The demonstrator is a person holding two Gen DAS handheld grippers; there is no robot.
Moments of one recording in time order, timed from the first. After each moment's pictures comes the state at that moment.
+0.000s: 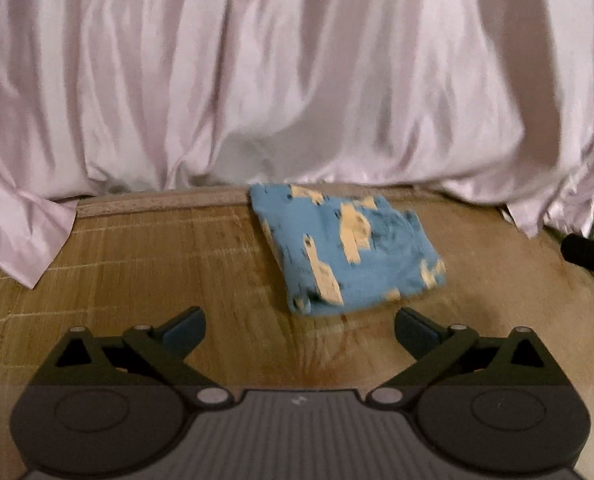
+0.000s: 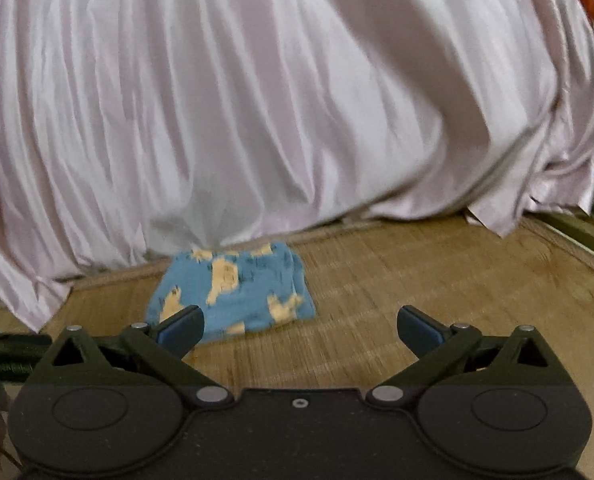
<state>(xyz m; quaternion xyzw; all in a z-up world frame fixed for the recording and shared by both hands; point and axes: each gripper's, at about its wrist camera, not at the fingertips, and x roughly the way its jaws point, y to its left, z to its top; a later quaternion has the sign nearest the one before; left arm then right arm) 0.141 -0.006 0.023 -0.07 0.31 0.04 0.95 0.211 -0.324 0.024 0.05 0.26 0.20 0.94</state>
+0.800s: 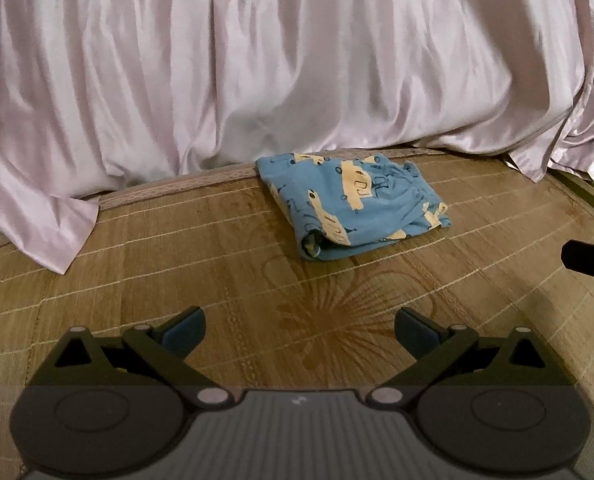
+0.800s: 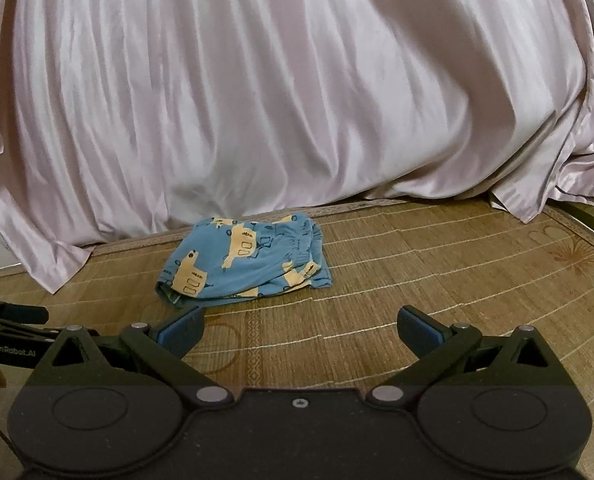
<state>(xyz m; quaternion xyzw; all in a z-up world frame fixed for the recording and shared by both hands) 0.103 -0.026 0.009 0.00 0.33 0.06 0.94 0.210 -0.332 0.006 0.04 0.27 0.25 0.93</state>
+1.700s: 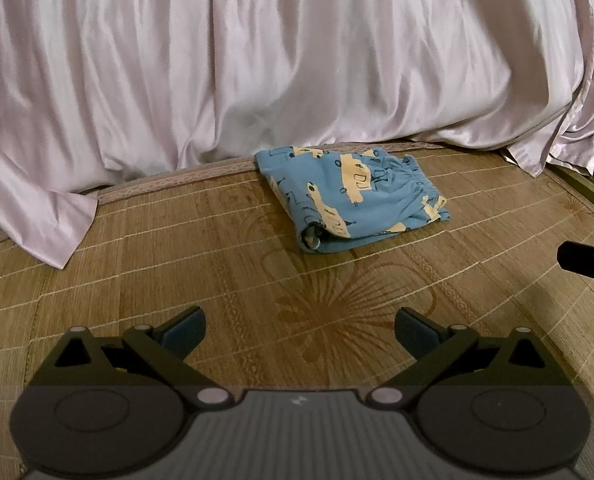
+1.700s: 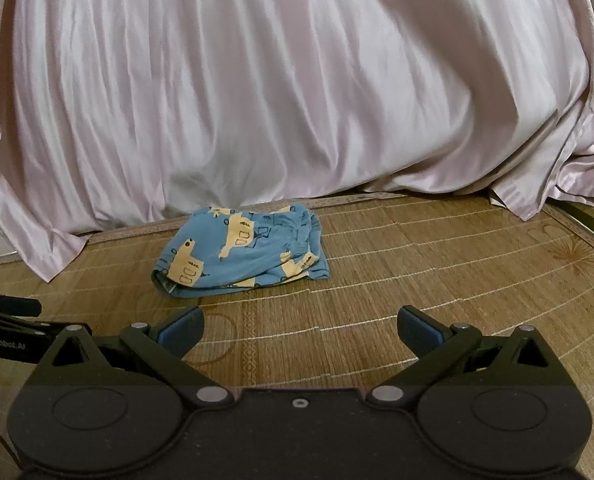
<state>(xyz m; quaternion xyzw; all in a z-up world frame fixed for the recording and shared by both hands) 0.102 -0.024 0.007 -0.01 0.34 0.06 0.94 0.210 -0.329 0.003 0.02 0.28 0.25 0.93</state>
